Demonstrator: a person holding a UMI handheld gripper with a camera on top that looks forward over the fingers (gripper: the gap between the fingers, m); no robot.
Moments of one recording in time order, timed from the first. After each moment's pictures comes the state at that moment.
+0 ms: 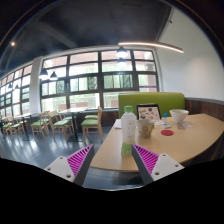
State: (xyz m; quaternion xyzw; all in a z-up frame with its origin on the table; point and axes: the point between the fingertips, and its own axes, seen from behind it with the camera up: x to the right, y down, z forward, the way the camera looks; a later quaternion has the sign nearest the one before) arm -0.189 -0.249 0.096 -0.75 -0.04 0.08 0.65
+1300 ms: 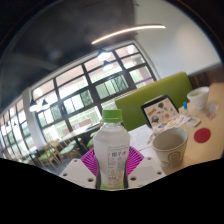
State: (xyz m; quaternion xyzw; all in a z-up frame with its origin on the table) arm -0.203 0.039 0.123 -0.72 0.07 0.22 0.66
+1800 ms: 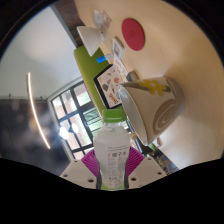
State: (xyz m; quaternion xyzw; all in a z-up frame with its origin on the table) arm -0.115 0.115 0.145 -0.41 0.57 0.62 0.35
